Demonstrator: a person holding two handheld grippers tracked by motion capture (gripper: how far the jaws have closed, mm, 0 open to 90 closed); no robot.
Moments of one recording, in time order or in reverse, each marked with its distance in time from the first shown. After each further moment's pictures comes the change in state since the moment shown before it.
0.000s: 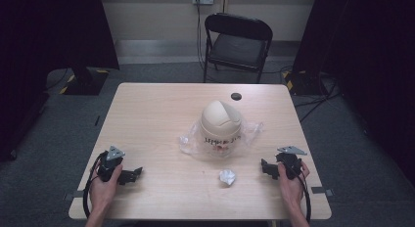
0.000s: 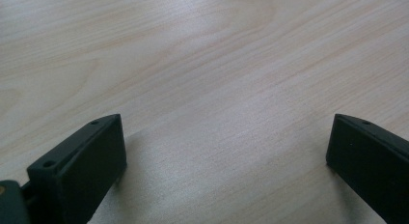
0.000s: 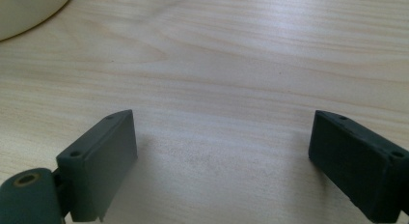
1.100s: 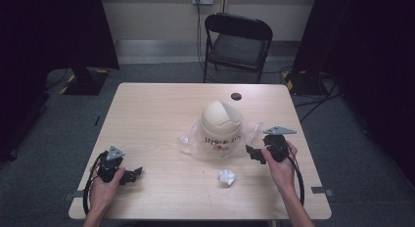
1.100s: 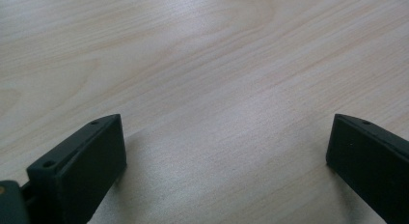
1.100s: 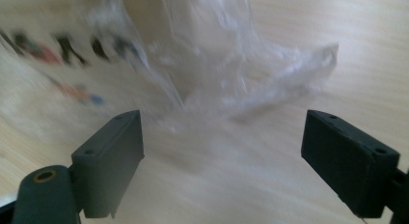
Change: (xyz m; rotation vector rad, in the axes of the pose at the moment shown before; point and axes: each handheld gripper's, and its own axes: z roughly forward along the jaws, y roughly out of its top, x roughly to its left) left arm 0.000 0.000 0.000 -0.001 0.001 -0.002; right arm 0.039 0.078 -0.018 -0.051 0.229 -0.122
